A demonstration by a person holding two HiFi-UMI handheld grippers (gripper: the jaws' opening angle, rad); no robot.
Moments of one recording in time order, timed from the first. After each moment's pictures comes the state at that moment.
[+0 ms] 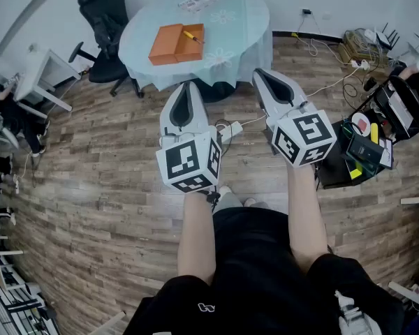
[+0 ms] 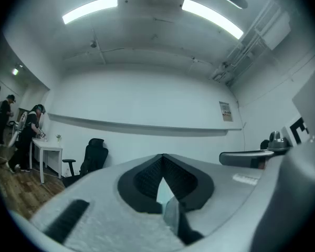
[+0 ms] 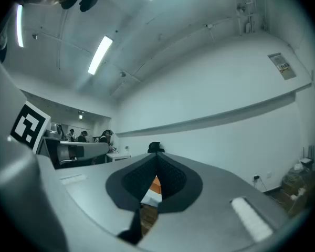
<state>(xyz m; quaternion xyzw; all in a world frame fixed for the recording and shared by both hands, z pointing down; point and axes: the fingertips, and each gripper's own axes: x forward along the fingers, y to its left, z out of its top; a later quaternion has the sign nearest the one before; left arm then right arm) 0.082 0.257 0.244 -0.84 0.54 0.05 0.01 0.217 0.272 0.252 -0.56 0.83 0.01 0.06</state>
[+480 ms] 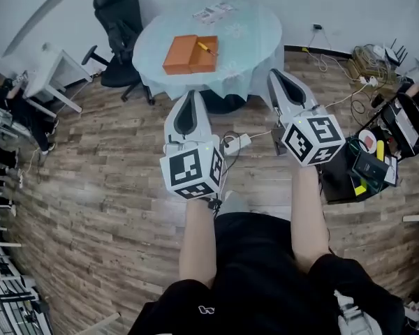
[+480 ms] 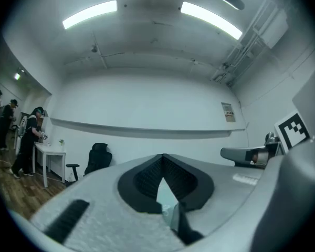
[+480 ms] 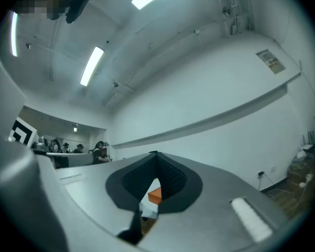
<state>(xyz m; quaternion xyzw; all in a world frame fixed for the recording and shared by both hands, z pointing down) 0.061 0.254 0.234 -0.83 0.56 0.06 0.02 0.229 0.250 0.235 -0.56 0.82 -0.01 0.12</state>
